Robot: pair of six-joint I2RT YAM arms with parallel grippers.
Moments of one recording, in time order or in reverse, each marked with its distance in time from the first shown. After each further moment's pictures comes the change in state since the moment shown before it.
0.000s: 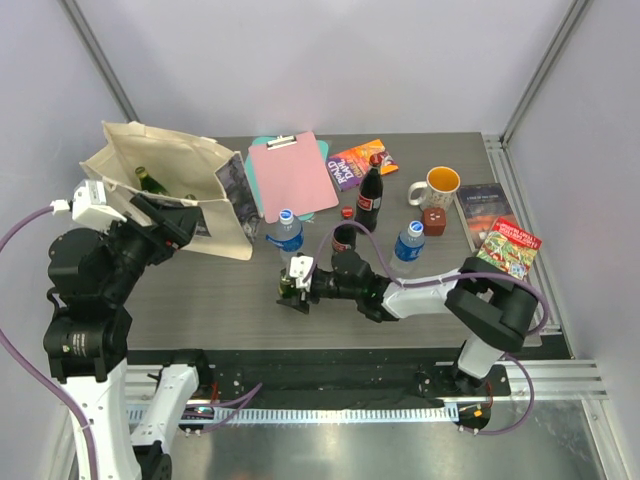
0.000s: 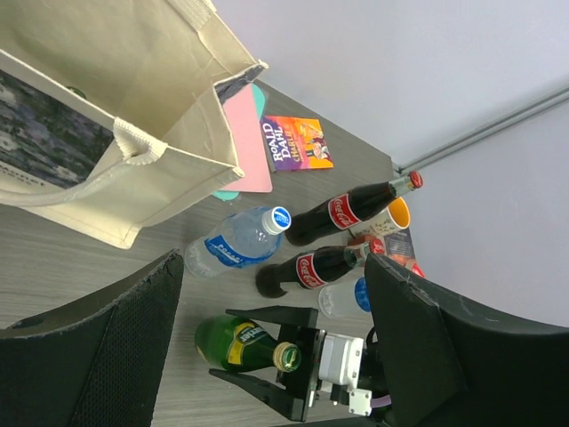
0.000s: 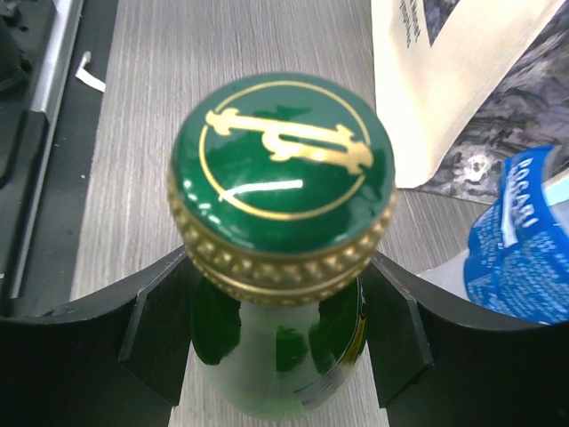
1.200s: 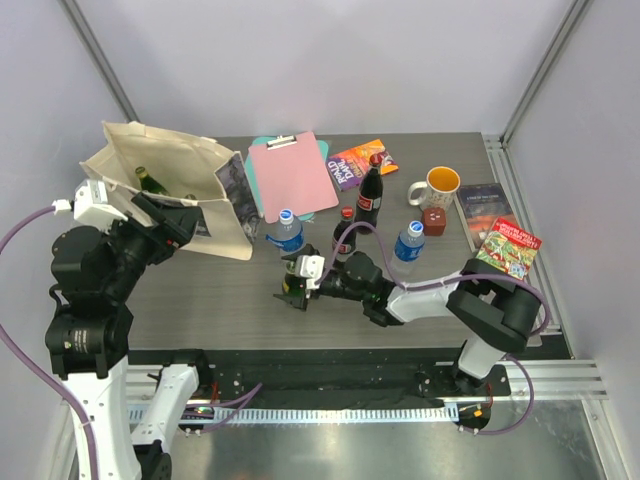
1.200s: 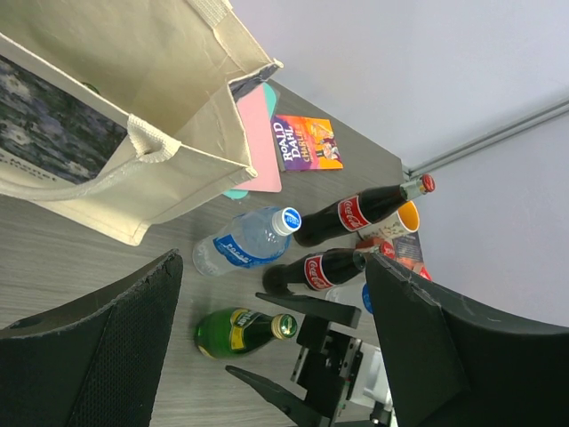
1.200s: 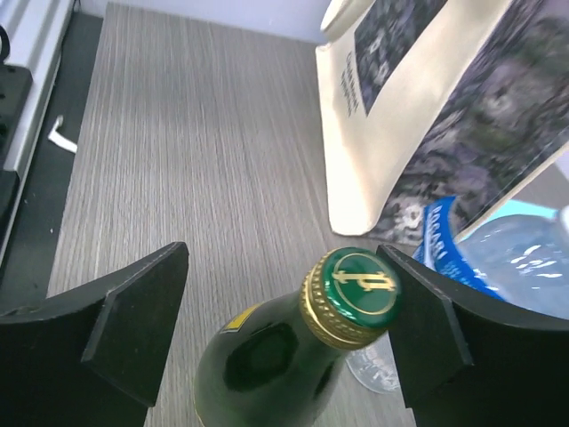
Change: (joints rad) left arm 0.000 0.003 -0.011 -0.008 -0.024 0.000; right arm 0.000 0.016 -0.059 0.247 0.041 -0.006
